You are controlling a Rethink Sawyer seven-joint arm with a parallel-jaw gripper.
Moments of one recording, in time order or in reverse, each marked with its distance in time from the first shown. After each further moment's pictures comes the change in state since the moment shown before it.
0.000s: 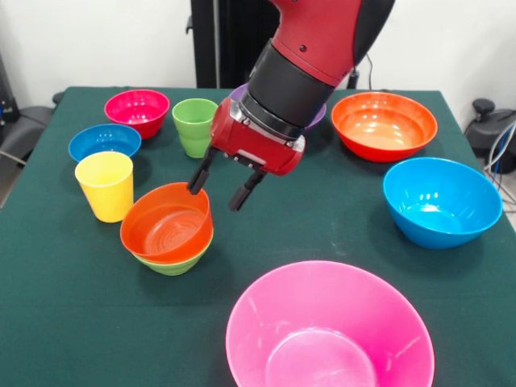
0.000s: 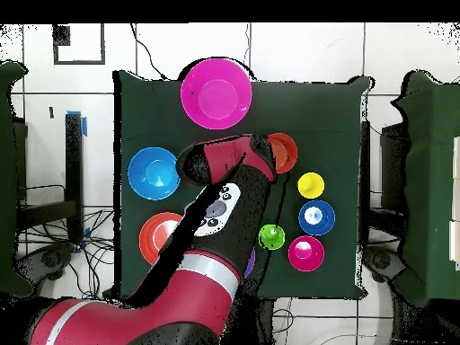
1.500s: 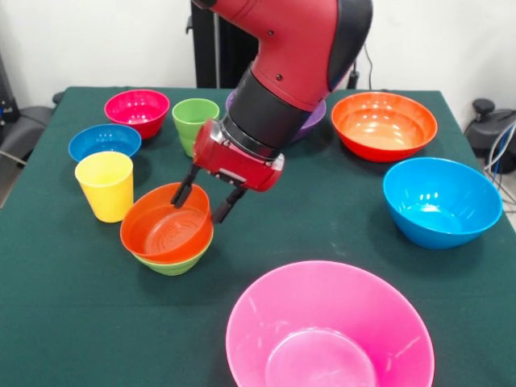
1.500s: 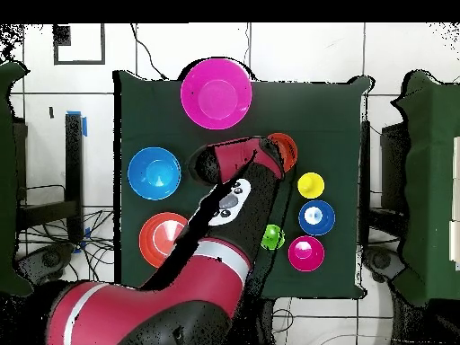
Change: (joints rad) arm -0.035 0.054 0.000 -0.021 0.000 -0.014 0.000
